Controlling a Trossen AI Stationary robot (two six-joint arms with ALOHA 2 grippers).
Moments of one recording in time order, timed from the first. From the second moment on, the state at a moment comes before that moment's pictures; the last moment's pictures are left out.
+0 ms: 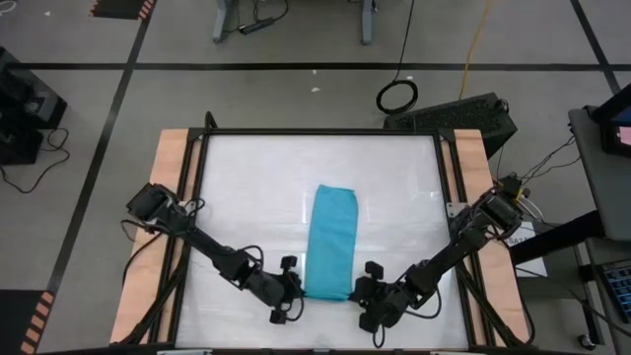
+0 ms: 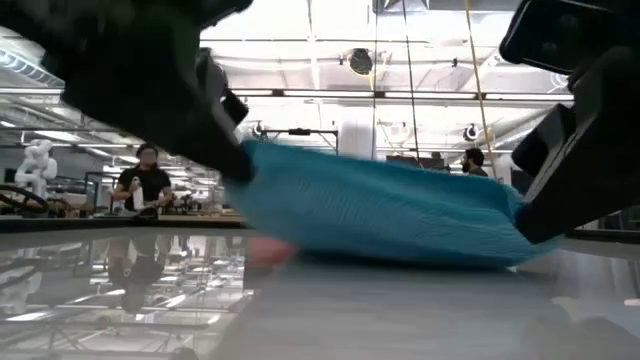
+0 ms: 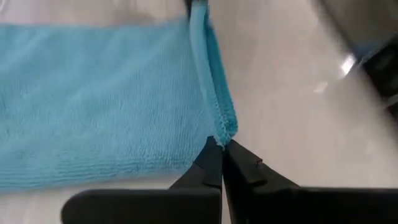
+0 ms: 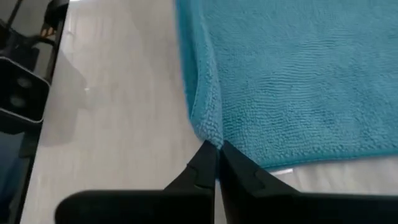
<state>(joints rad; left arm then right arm) -0.58 1.83 0.93 0.20 -0.24 -0.33 0.72 1.85 0.89 0.11 0.48 0.85</state>
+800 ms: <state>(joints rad) -0.57 1.84 0.88 0.31 -0.22 -0.55 0.74 1.85 0.89 0.12 0.63 1.15</state>
